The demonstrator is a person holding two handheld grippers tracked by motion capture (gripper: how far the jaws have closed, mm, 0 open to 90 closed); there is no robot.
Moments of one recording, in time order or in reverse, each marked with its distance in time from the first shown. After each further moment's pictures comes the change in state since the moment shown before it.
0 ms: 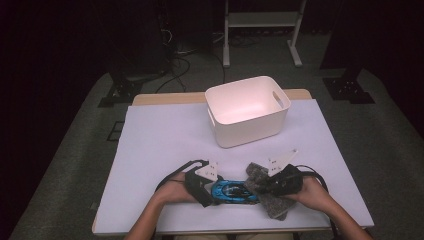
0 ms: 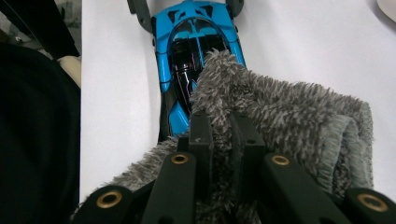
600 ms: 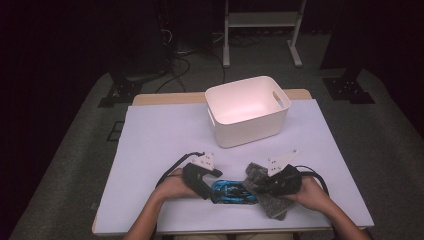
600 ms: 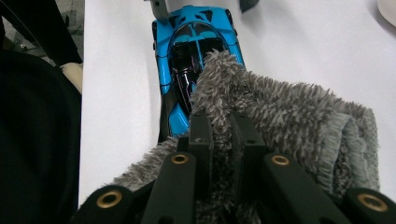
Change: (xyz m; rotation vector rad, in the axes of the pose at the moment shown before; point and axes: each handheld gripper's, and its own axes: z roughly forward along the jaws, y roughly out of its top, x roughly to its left) left arm 0.016 -0.001 -0.002 -0.081 -0.039 -0.167; right arm 0.000 -0.001 0.003 -0.027 0.007 -0.001
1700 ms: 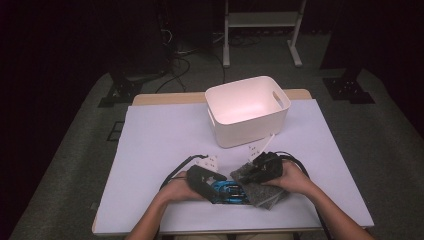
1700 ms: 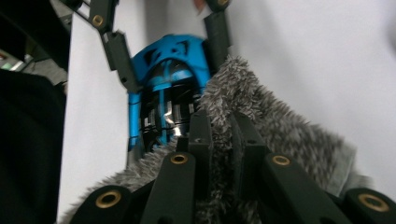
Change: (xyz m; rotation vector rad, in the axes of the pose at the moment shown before) left arm -0.008 0.002 0.010 -0.005 -0.011 -0.022; right arm -0.030 0.043 0.029 0.072 0.093 0.035
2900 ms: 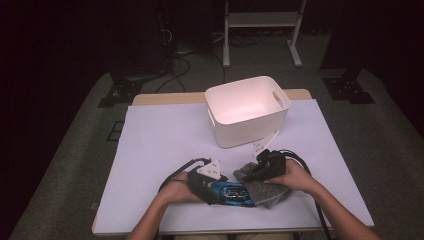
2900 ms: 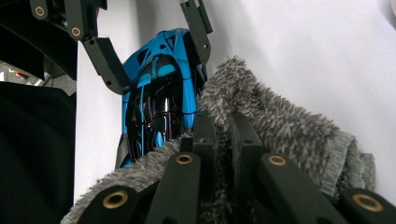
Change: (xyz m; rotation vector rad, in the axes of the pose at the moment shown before) left arm -0.015 0.009 -0.003 0.054 0.063 0.157; right arm -0.009 -0.007 -0.006 -0.018 0.037 0.095
